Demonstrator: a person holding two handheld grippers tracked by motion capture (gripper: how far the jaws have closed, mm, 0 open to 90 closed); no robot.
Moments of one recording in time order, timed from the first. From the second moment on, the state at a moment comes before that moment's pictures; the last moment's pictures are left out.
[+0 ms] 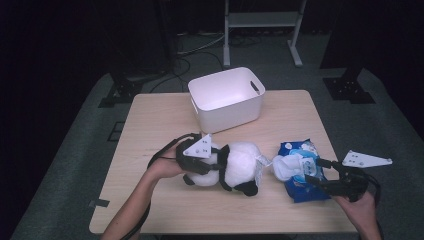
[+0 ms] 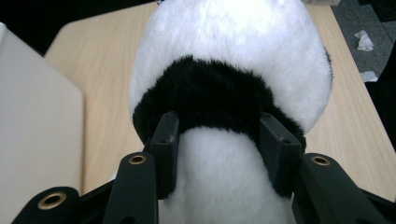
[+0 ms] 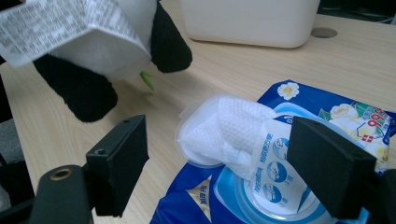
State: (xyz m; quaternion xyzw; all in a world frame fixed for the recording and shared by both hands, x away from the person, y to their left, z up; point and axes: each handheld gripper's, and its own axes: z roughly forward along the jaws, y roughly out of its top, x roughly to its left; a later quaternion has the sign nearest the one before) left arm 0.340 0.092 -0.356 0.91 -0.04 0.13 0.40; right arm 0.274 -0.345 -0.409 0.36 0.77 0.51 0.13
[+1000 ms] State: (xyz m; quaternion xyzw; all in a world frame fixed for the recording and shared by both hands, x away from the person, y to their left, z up) left arm 0.334 0.091 -0.384 0.91 0.01 0.10 0.40; right arm 0.293 -0.334 -0.397 0.35 0.81 0.45 0.12
